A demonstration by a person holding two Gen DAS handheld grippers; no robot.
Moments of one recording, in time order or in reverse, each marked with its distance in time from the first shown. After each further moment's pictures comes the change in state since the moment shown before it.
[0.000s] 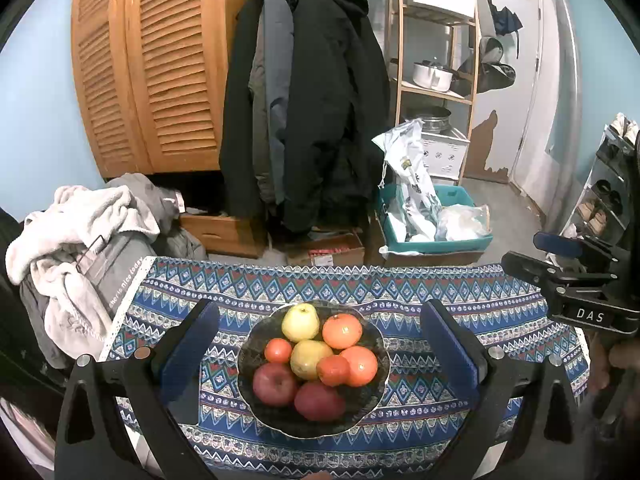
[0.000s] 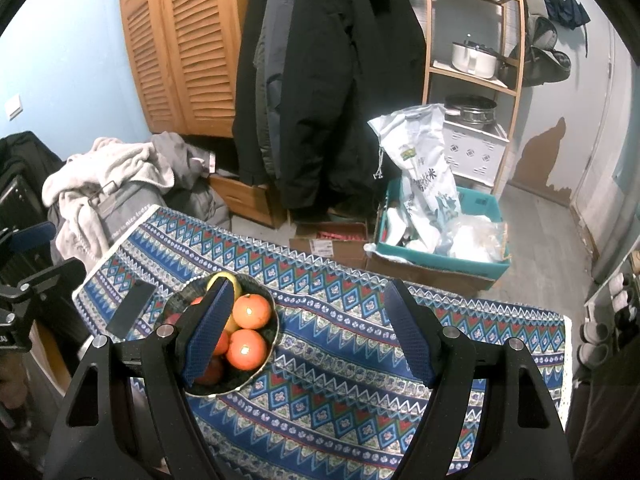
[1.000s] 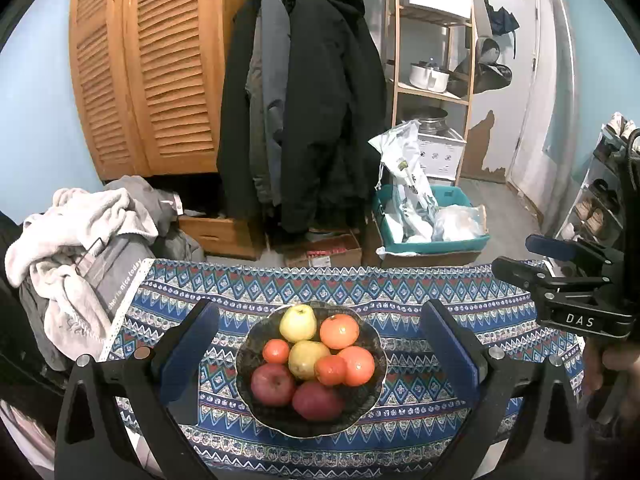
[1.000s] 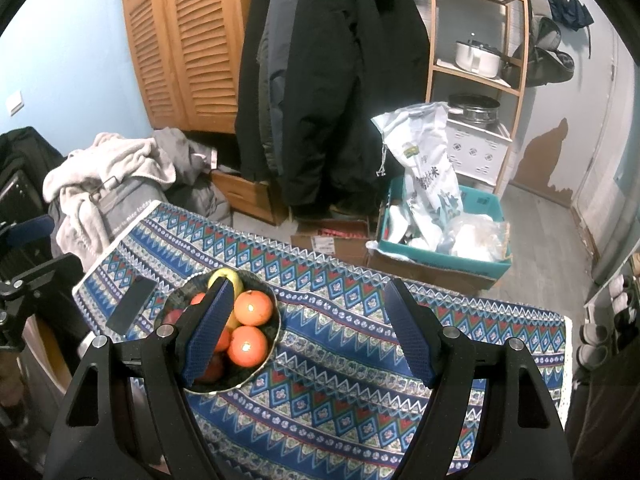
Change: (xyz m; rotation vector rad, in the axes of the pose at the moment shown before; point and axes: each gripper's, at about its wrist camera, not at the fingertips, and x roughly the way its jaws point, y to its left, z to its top) left arm -0.004 -0.003 0.001 0.003 -0.007 -0.008; right arm 0.001 0.002 -0.002 -0.002 0.004 0.000
